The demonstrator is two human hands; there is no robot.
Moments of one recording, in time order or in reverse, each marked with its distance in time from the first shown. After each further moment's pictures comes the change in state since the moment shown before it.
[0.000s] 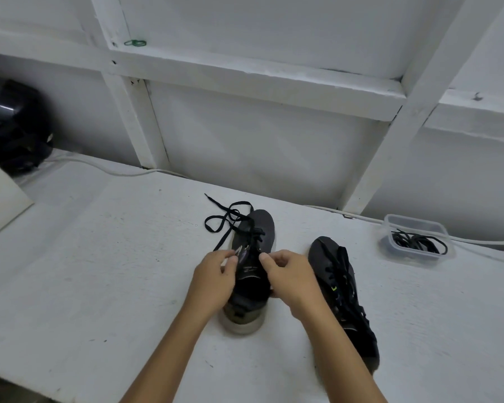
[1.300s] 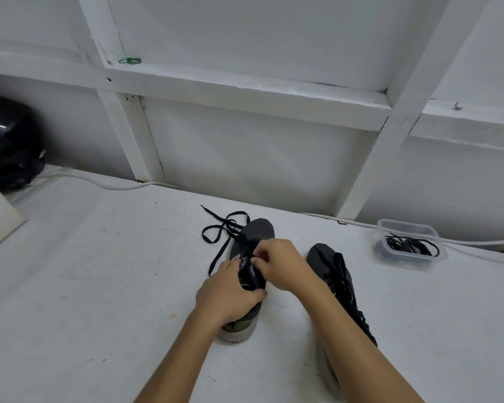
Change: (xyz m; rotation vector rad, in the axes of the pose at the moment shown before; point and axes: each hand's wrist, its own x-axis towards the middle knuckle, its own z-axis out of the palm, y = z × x) left_hand 0.001 0.024 0.004 0.386 -0.235 0.006; right_hand 0.047 -0.020 -0.002 -0.721 -0.136 -0.481
